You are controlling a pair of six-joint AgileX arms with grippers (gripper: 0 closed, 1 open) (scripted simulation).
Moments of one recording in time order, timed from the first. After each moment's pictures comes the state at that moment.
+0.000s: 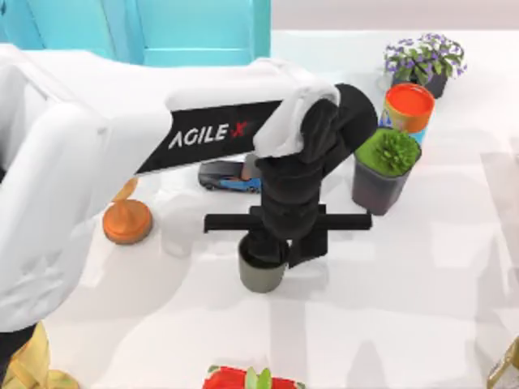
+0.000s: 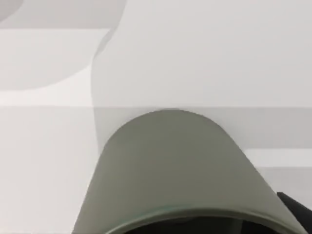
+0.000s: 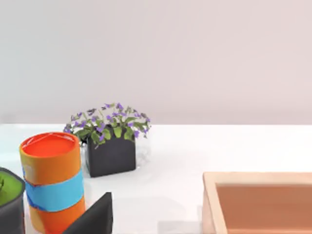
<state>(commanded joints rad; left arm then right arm) -0.80 2.21 1.68 -1.03 0.00 -0.77 0.00 0.00 0.00 0.00 0.00 0.00</state>
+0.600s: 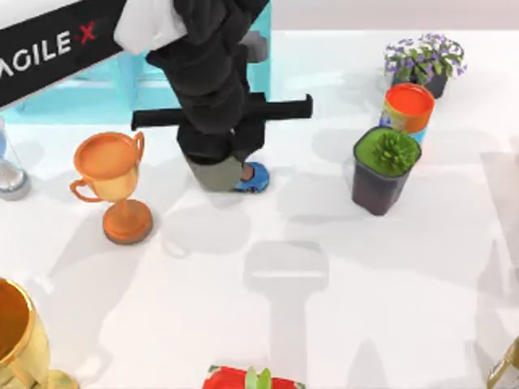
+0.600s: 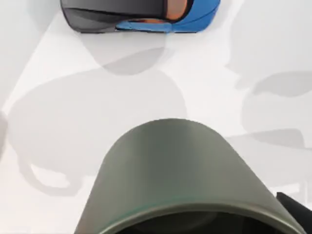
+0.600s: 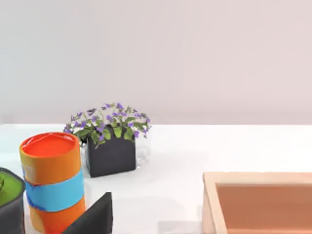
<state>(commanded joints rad) -0.58 1.97 1.72 -1.05 0.06 -0.49 0.00 0.00 0.00 0.00 0.00 0.00</state>
